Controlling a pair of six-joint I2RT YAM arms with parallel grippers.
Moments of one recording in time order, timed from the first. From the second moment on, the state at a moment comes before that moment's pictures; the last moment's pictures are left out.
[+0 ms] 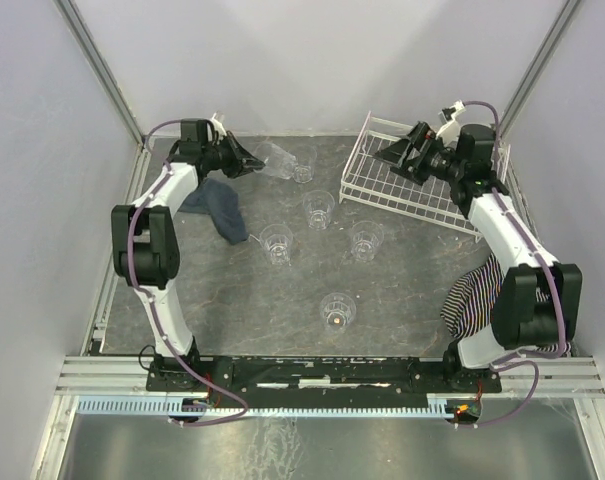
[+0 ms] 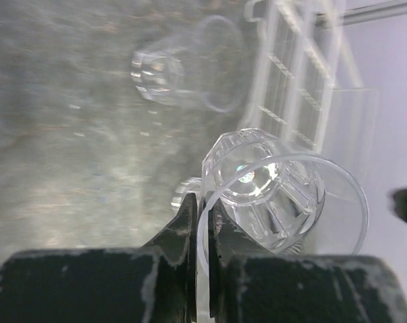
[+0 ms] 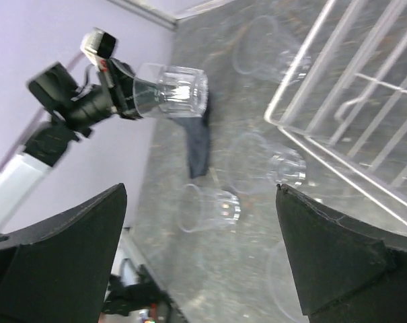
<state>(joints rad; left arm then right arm) -0.06 2.02 1.62 -0.29 0.61 -0.59 0.04 1.49 1.20 -0.05 -0.67 0.67</state>
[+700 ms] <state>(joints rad) -0.24 1.81 1.27 0.52 0.85 -1.31 0.24 1.73 1.16 0.67 -0.76 1.39</state>
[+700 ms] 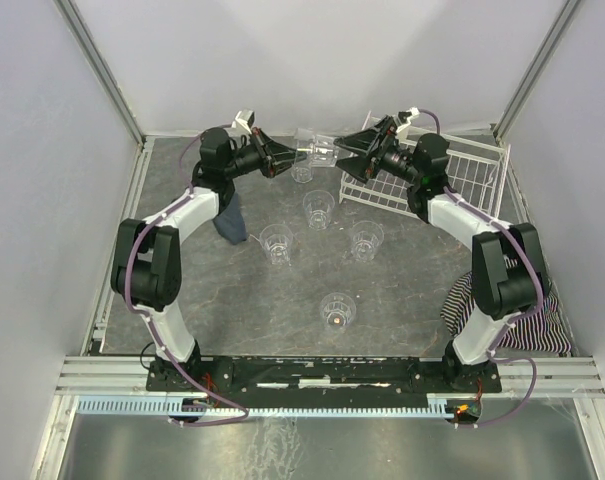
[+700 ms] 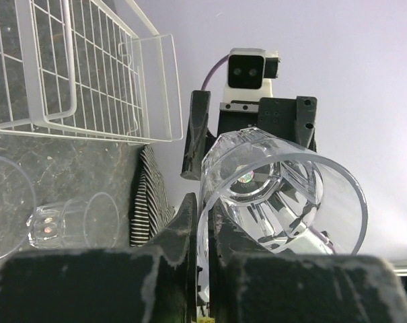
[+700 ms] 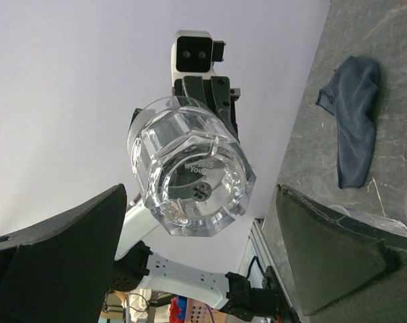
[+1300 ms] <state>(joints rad) -0.27 1.81 1.20 0.71 0.85 -1.49 0.30 1.80 1.16 0.87 -0.73 1.54</state>
